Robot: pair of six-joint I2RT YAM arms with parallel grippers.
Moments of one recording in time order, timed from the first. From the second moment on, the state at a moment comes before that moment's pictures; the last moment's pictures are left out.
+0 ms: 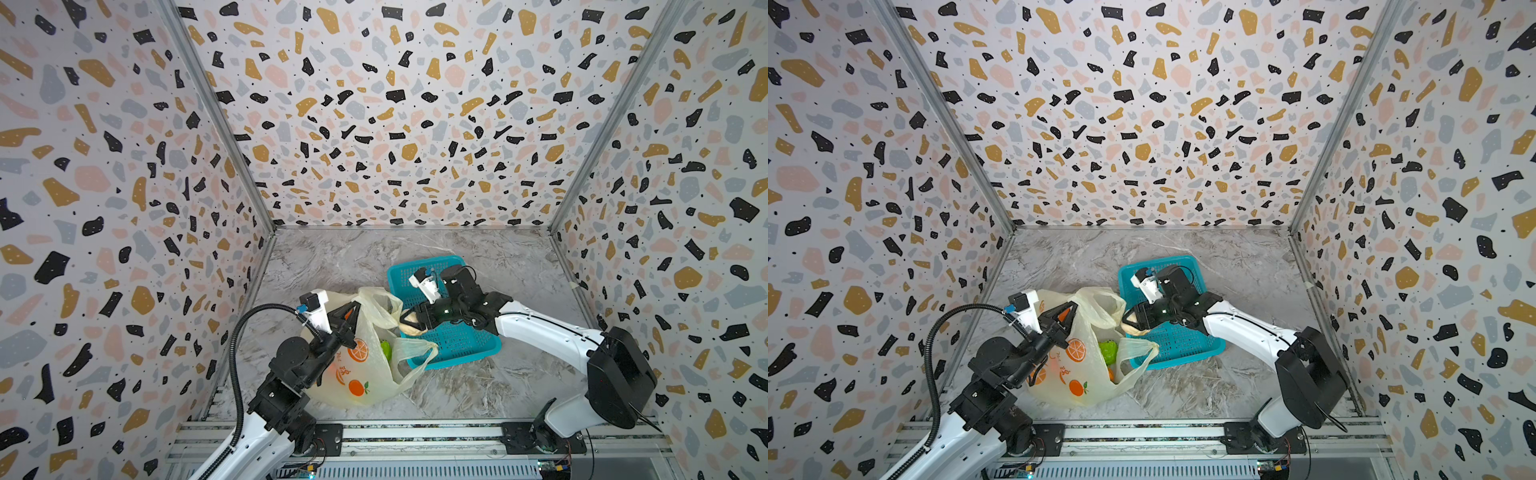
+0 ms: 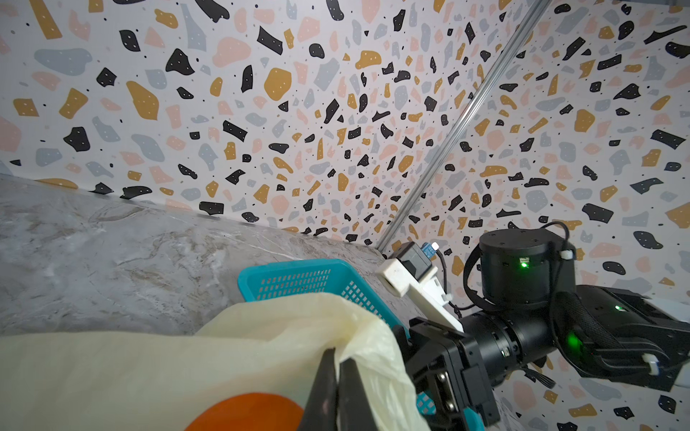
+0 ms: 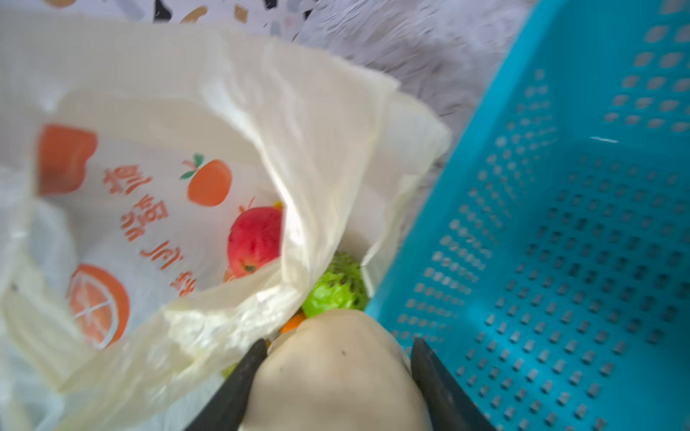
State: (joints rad) left arm -0.57 0.44 0.35 0.14 -0.01 -0.53; right arm 0.80 1.51 1.05 -0.22 -0.56 0.33
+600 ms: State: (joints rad) left arm -0.57 0.41 0.35 0.15 0.00 -0.54; right arm 1.08 1.87 1.43 -0.42 -0.72 0.09
